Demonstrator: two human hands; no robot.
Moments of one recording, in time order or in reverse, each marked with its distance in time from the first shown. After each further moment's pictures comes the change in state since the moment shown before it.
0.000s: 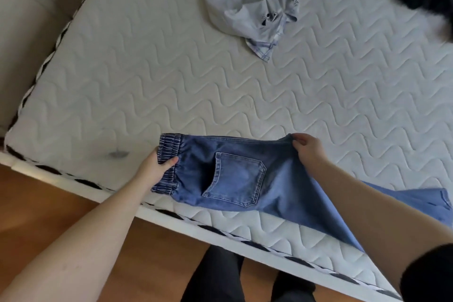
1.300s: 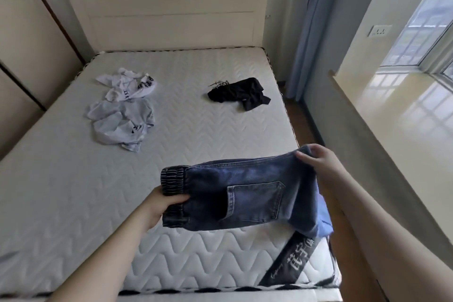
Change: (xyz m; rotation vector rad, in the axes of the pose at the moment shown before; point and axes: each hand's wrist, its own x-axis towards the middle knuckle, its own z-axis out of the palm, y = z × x) left_hand -0.363 0.382 0.309 -0.386 -0.382 0.357; right_hand -0.258 0.213 -0.589 0.415 0.329 -0.370
